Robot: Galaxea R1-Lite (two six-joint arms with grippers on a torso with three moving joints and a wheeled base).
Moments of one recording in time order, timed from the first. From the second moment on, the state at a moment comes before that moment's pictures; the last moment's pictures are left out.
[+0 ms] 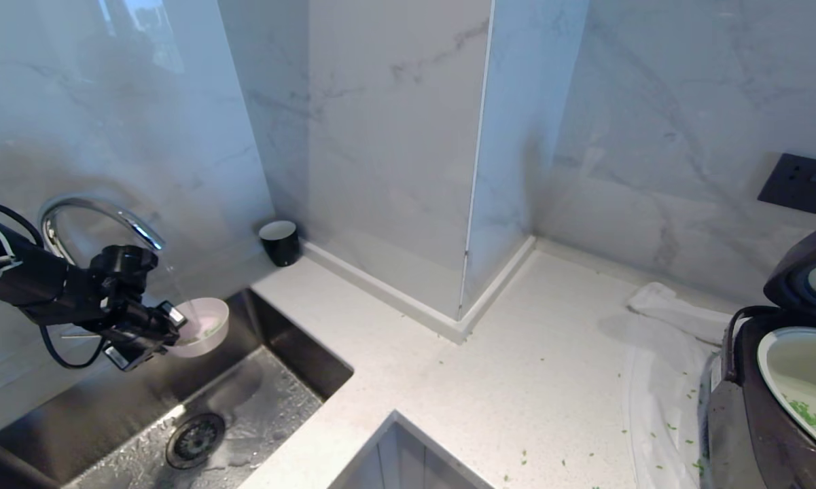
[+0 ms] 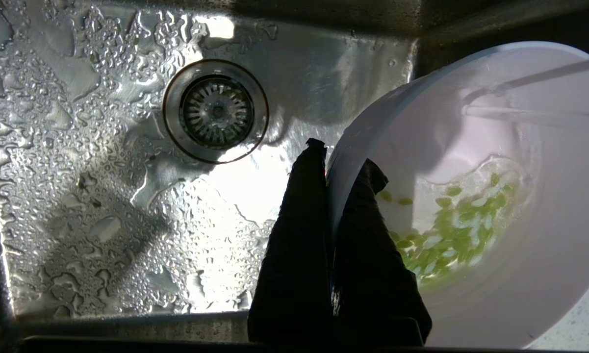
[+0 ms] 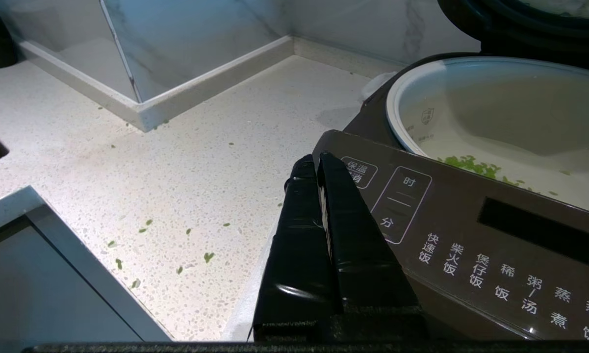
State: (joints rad) left arm 0.23 2.22 -1.28 0.03 0.08 -0.71; right arm 0.00 0.00 0.00 0.00 0.00 -0.01
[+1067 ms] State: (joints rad) left arm 0.23 2.22 -1.29 0.03 0.07 -0.72; right arm 0.00 0.00 0.00 0.00 0.00 -0.01
